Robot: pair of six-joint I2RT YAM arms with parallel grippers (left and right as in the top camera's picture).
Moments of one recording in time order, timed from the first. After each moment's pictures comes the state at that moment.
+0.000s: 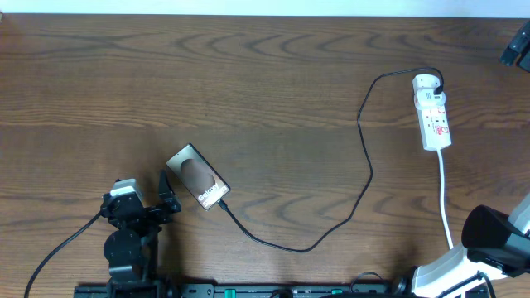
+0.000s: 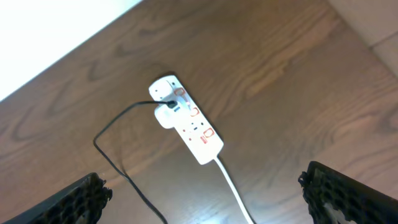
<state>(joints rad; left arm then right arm) 0.09 0.01 0.08 -0.28 -0.05 -0.17 -0.39 1.85 2.43 -1.54 0.02 0.22</state>
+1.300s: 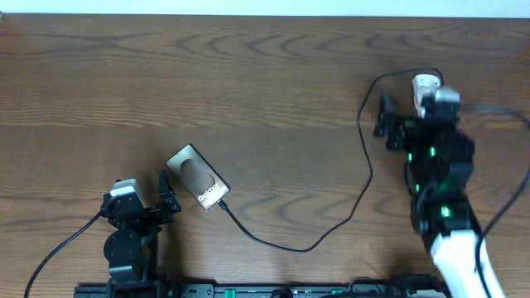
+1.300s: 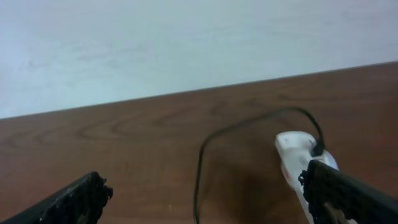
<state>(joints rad) 0.09 0.01 0.08 -0.28 -0.05 -0.17 0.07 0.94 0.54 0.17 0.05 0.16</state>
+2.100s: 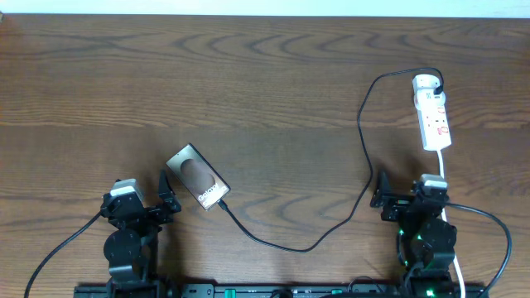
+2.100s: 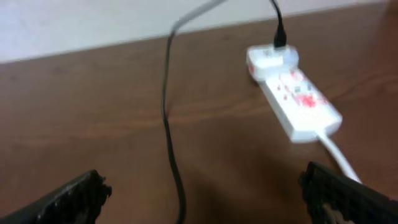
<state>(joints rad) 0.09 0.01 0.08 -0.28 -0.05 -0.17 0.03 0.19 0.01 -0.07 0.06 0.15</state>
